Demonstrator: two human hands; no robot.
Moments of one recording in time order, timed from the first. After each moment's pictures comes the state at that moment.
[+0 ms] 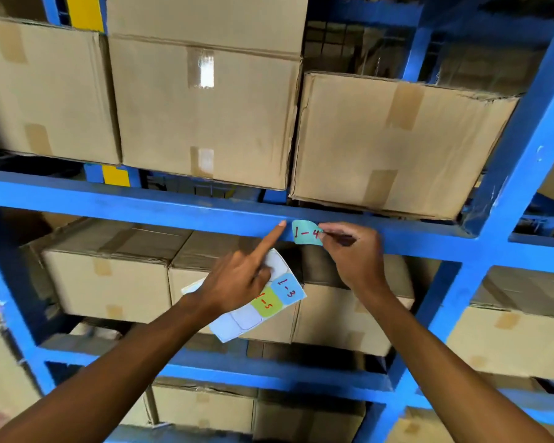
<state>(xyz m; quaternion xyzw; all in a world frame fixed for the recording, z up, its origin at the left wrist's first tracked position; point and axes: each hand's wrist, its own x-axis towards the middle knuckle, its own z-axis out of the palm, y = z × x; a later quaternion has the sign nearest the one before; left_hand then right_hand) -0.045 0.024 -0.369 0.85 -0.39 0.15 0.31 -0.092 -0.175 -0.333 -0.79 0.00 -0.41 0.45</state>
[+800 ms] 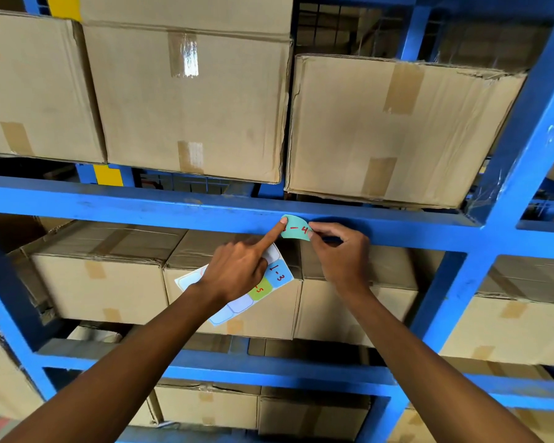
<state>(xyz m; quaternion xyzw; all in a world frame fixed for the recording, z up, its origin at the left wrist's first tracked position) -0.011 0.007 -0.379 0.88 -0.37 0.25 0.14 -0.066 -0.173 -0.369 -0.77 0.00 -0.46 0.45</state>
